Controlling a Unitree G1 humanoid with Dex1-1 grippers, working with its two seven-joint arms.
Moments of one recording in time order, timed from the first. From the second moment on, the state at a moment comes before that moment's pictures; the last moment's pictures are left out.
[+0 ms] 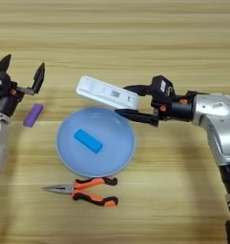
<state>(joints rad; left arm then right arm) -0.53 0.13 0.14 0.85 -0.21 -0.74 -0.49 -0.40 -0.61 0.05 0.09 0.33 0.11 1.21</state>
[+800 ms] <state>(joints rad) -0.32 0.30 0.02 0.35 -0.43 -0.36 -1.11 -0.41 -0.63 0.05 0.08 0.33 0.11 1.26</state>
